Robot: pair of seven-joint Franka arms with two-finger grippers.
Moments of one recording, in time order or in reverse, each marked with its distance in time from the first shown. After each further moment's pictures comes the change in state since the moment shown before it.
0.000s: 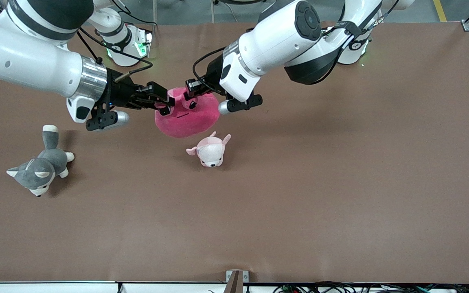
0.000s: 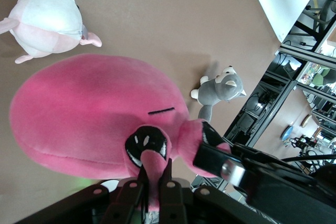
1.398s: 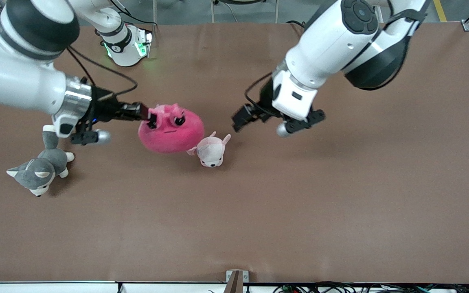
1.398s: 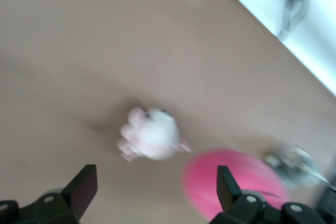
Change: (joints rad) left arm 0.203 -0.067 0.008 0.010 0.397 -0.314 -0.015; right arm -0.106 0.063 -0.021 -0.001 -0.004 -0.005 -0.003
